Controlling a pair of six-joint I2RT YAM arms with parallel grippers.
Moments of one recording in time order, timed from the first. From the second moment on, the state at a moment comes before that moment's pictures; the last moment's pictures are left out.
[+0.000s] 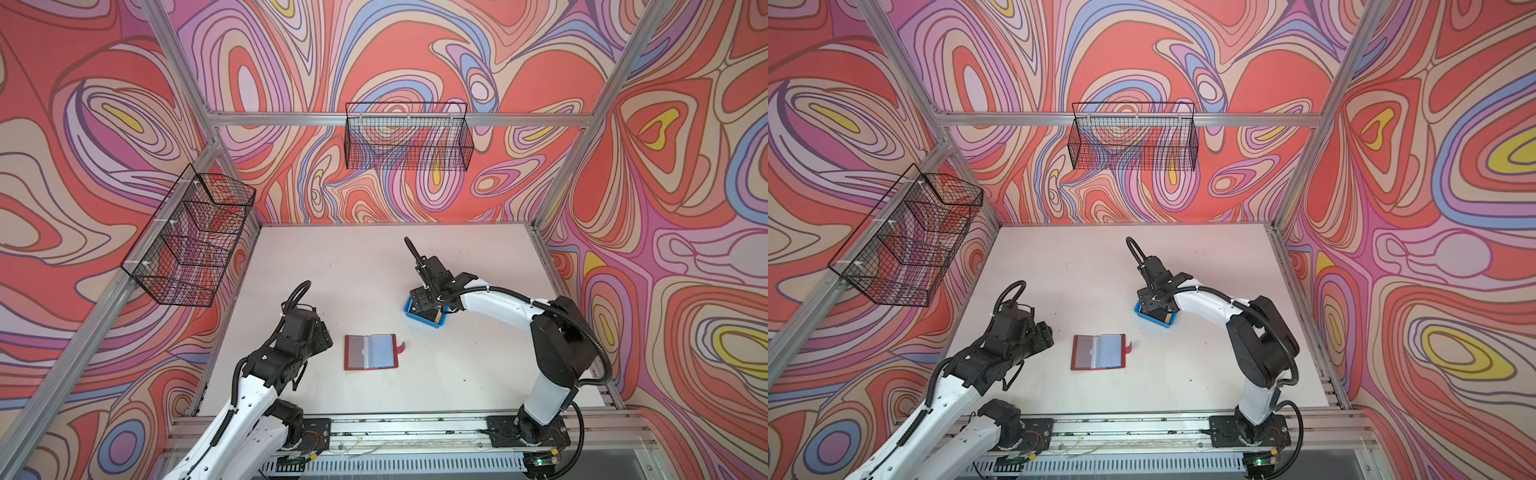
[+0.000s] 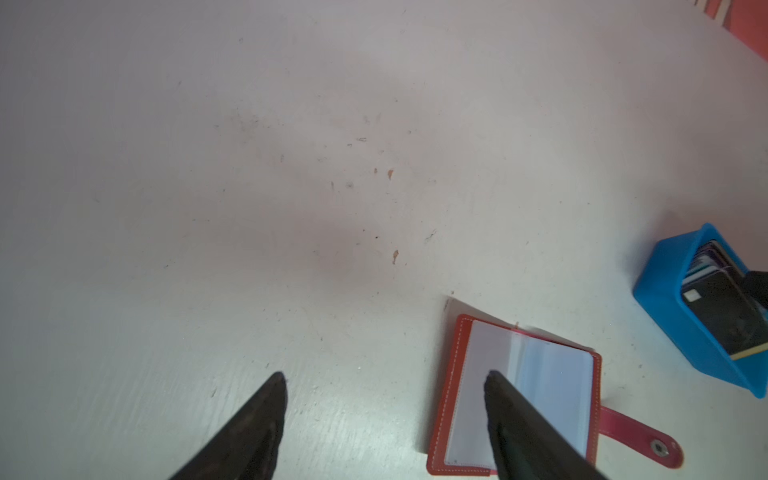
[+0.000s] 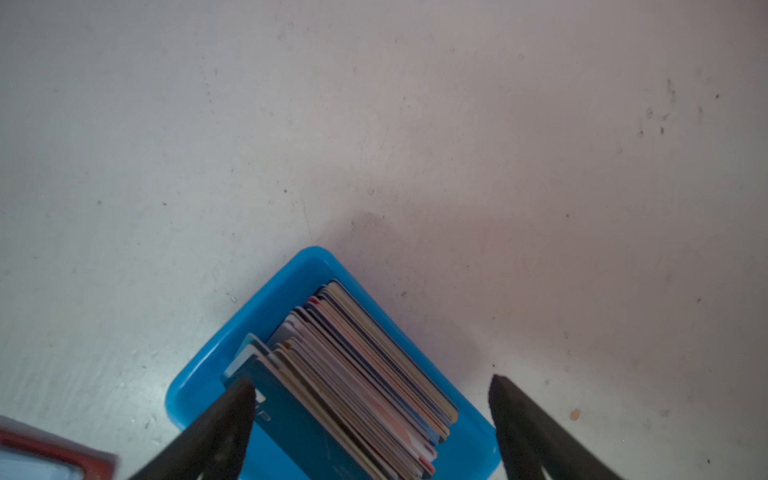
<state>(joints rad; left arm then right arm) -0.35 0.72 0.57 -0.76 -0.22 -0.72 0.62 1.80 1.25 -0.53 0.22 0.18</state>
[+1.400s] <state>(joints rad) -0.35 0.65 0.54 -0.80 -0.21 -0.71 0.63 1.65 0.99 -0.52 0.08 0.54</state>
